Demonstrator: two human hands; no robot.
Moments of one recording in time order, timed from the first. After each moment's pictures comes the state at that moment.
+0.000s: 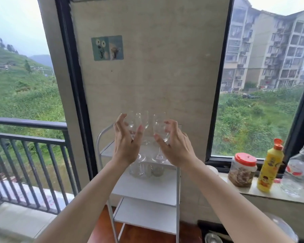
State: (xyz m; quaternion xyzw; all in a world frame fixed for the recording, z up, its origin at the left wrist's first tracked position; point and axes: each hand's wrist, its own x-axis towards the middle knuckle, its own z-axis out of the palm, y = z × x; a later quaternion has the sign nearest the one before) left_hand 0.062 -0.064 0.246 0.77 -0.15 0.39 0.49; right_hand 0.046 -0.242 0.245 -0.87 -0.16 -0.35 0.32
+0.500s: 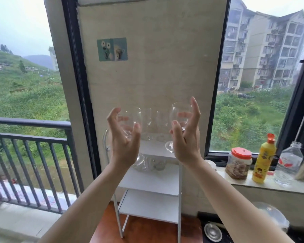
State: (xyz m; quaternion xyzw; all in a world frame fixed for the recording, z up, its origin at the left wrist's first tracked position) left_hand -0.009 -0.052 0.266 0.65 -0.22 0.47 0.55; right_hand -0.019 -0.219 0.273 -0.69 -0.21 -0.48 0.51
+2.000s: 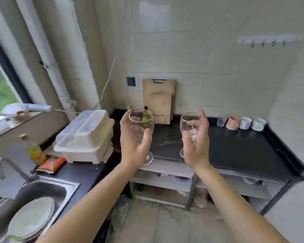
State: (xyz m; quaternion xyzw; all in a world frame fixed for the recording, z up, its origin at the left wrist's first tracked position) left_hand -0.796 -0.721 0.144 0.38 -0.64 -0.14 0.66; right_hand -0.977 -0.731 0.113 -0.58 0.43 -0.68 0.14
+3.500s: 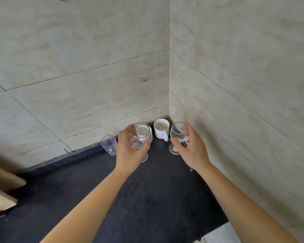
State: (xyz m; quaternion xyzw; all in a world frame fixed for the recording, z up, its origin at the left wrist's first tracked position) left_hand -1.515 -1.225 -0.014 0.40 -0.74 -0.40 0.37; right_hand -1.703 -1.109 -0.046 -0.39 0.78 -0.47 0.13
